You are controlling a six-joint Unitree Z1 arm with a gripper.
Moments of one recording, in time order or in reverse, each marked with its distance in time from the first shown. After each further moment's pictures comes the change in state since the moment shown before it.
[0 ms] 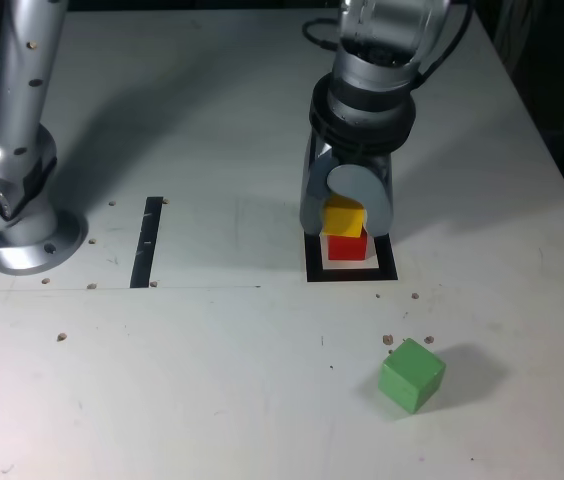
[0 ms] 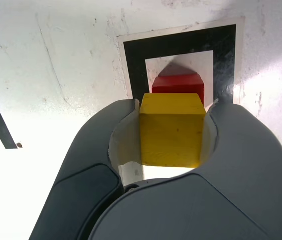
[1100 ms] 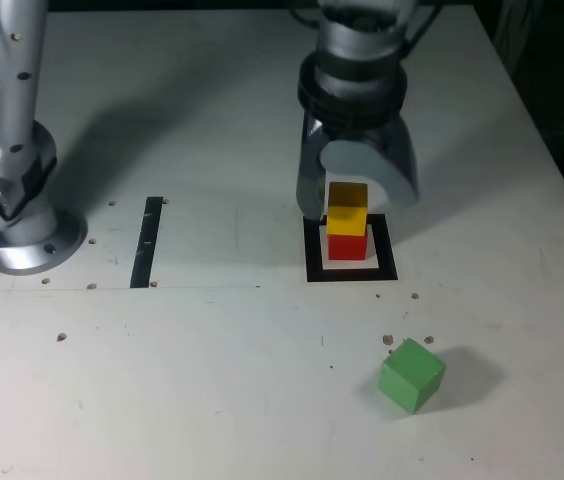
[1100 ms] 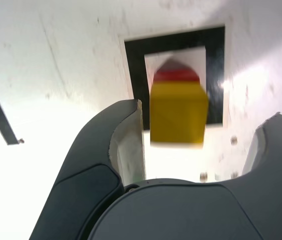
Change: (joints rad) arm -0.013 -0.088 -0.002 0.013 -0.013 0.005
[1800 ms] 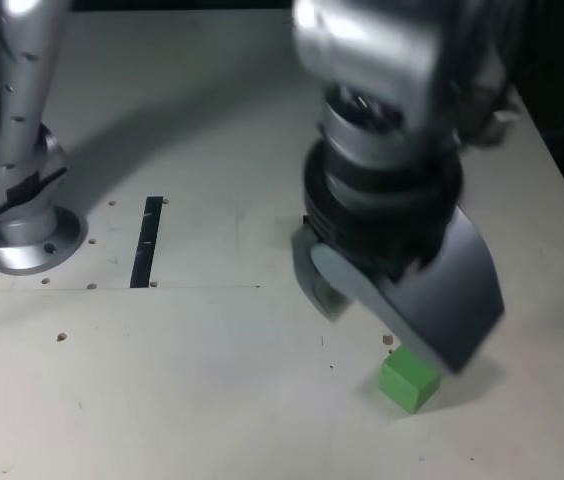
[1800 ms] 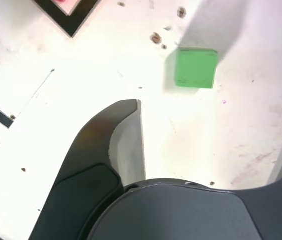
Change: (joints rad) arm -0.440 0.240 -0.562 0.321 0.055 0.217
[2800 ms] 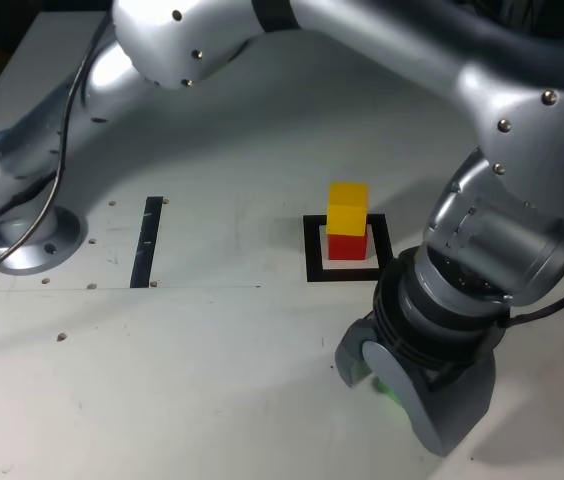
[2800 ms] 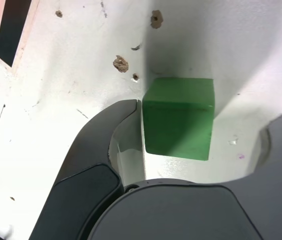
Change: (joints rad) arm 0.081 0.254 -0.038 -0.047 -0.073 0.145
